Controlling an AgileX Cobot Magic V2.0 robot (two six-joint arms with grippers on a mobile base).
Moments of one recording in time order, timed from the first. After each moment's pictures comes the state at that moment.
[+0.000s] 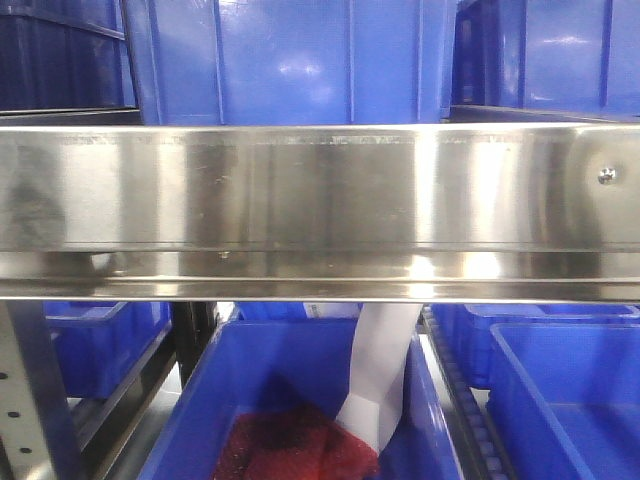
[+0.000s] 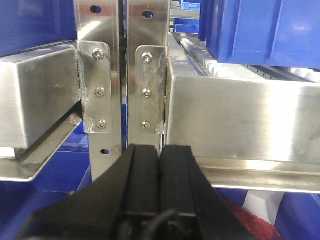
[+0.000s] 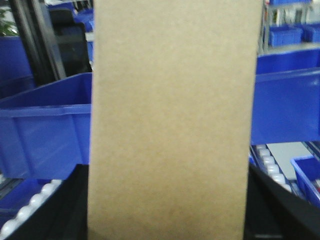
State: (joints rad) left arm -0.07 -0.02 0.03 -0.08 0.12 0.05; right arm 0.02 0.52 -0.83 0.13 0.44 0.07
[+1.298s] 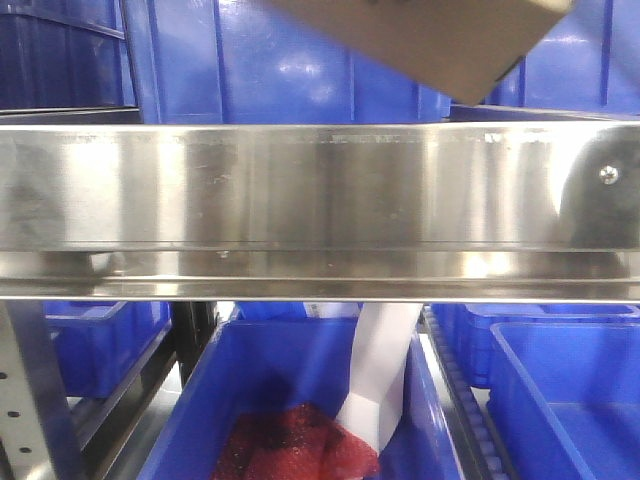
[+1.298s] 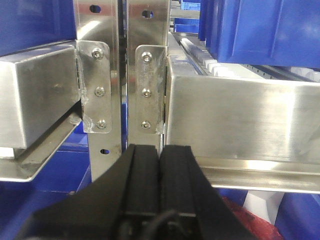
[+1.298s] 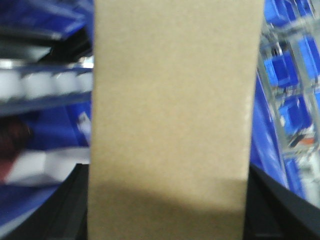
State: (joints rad) left arm -0.07 -0.02 0.03 -0.08 0.12 0.05; right arm 0.78 1.42 -1.11 -1.15 0.46 0.24
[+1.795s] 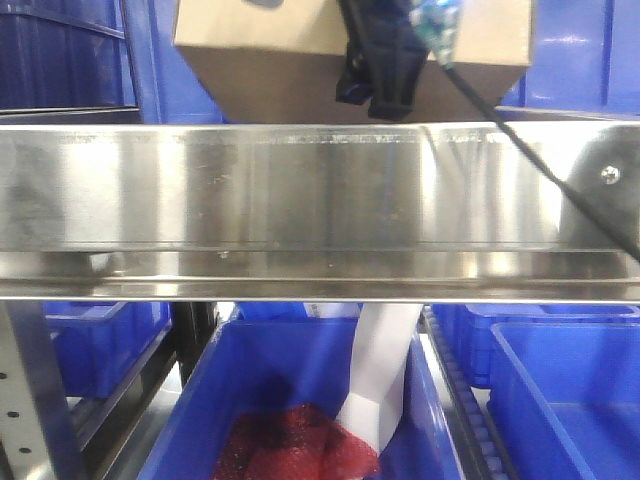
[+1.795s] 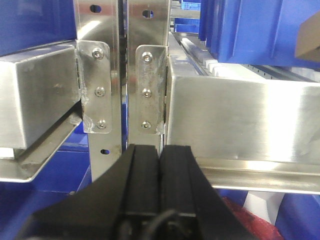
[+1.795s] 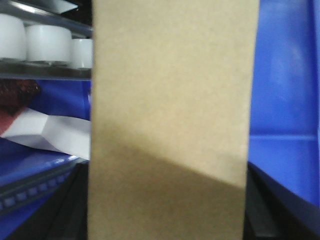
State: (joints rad) left arm -0.07 -0.02 0.03 -0.08 0.12 0.05; right arm 0.78 1.56 -1.13 -1.17 0.44 0.08
